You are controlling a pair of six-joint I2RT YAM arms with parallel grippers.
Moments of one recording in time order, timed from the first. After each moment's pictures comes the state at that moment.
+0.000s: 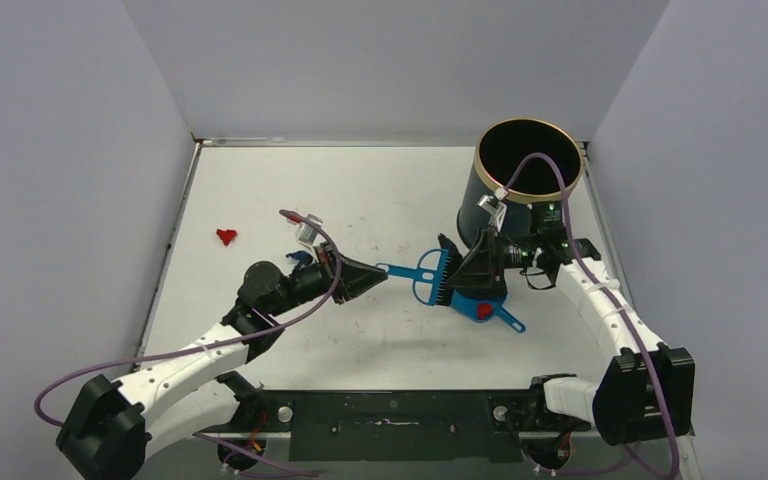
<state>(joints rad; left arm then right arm) -0.69 1.01 0.43 0.77 0.45 -0.90 0.12 1.21 0.83 -0.43 -1.41 0.17</state>
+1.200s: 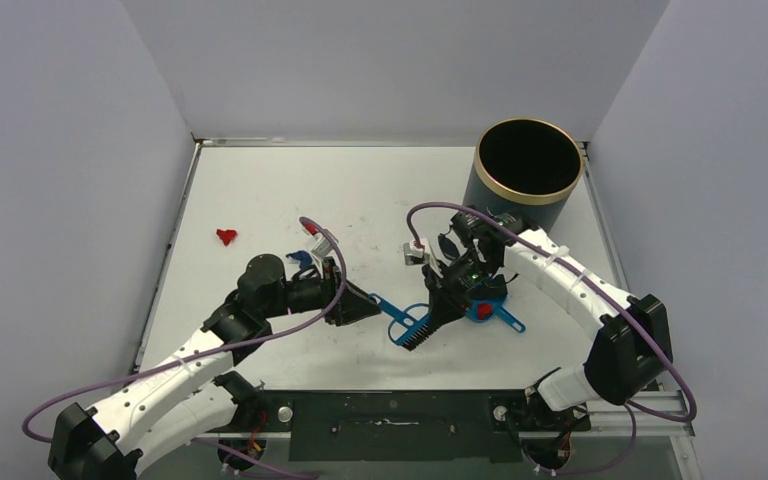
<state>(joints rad) -0.68 0.83 0.54 0.15 0.63 -0.68 0.56 1.45 1.19 -1.20 -0.95 -0.78</state>
